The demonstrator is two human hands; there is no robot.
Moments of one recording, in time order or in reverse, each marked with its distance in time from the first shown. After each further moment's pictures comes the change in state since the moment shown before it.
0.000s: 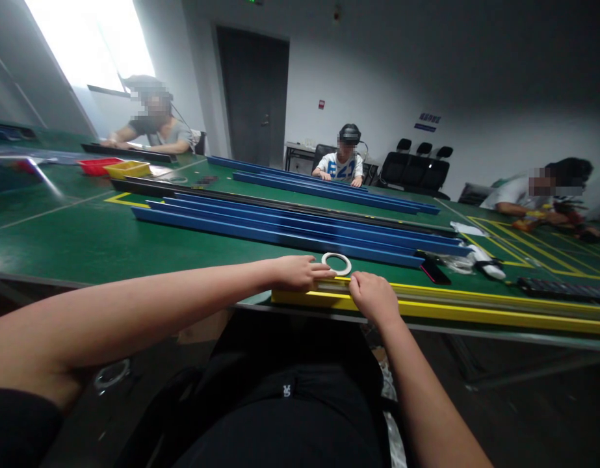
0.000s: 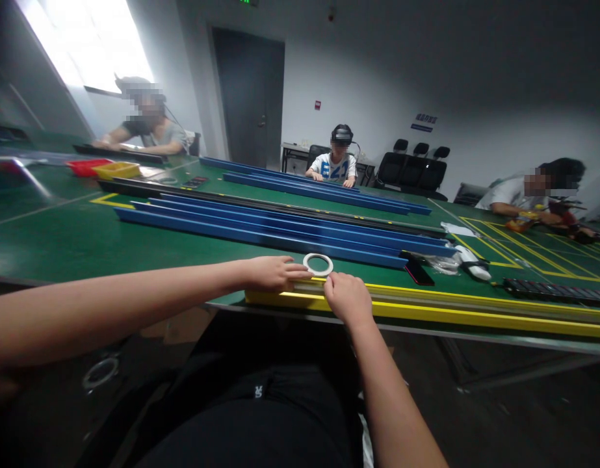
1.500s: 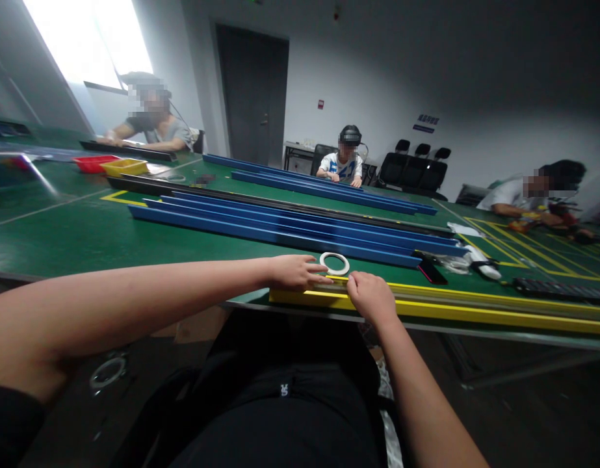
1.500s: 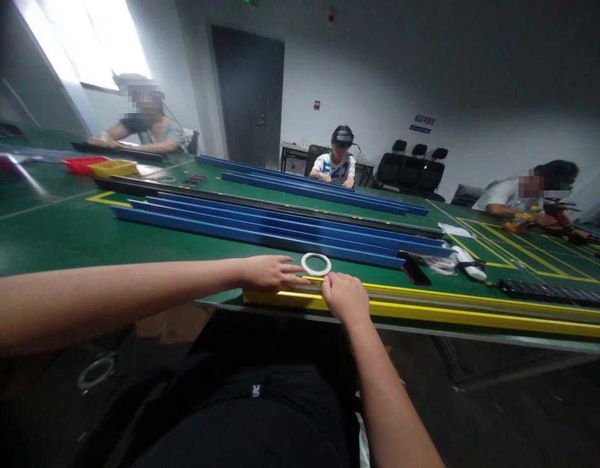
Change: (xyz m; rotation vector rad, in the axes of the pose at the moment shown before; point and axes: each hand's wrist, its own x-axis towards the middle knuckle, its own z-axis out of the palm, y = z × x) left_hand -0.004 -0.006 0.005 0.117 -0.042 0.056; right_hand -0.001 0.000 0.001 0.012 0.049 -0.009
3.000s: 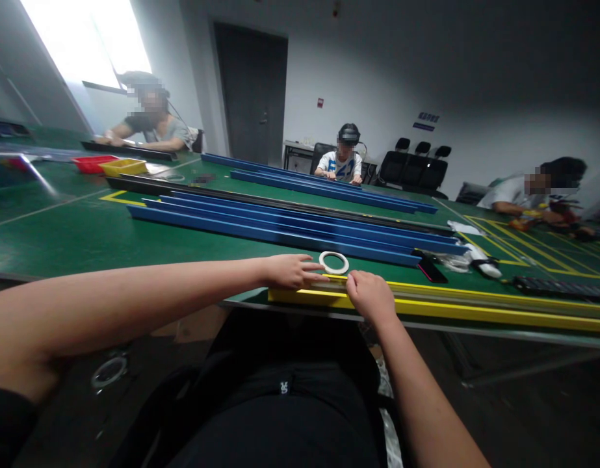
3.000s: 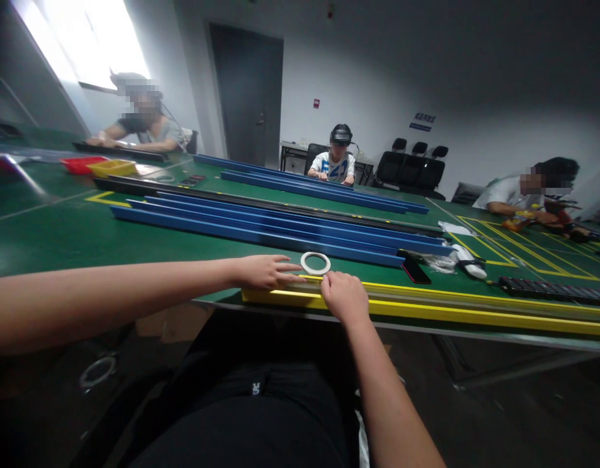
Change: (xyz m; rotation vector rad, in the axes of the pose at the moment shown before) left_hand -0.010 -0.002 0.004 0.146 0.083 0.093; right_hand -0.001 0.001 0.001 -0.007 0.017 -0.008
